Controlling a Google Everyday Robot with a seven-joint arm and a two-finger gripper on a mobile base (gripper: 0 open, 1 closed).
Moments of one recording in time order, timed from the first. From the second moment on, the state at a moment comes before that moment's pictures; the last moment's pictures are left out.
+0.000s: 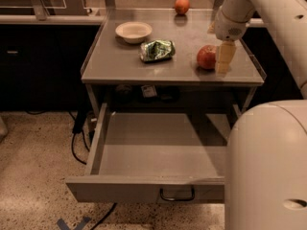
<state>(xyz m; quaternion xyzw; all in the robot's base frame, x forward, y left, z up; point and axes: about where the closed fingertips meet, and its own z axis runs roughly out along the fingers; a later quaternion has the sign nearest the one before) 0.715 -0.205 0.876 -0.70 0.70 -0.05 0.14</state>
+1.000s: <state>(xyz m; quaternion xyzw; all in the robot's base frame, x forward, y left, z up) 0.751 -0.180 0.845 -0.72 0.68 -0.04 0.14</state>
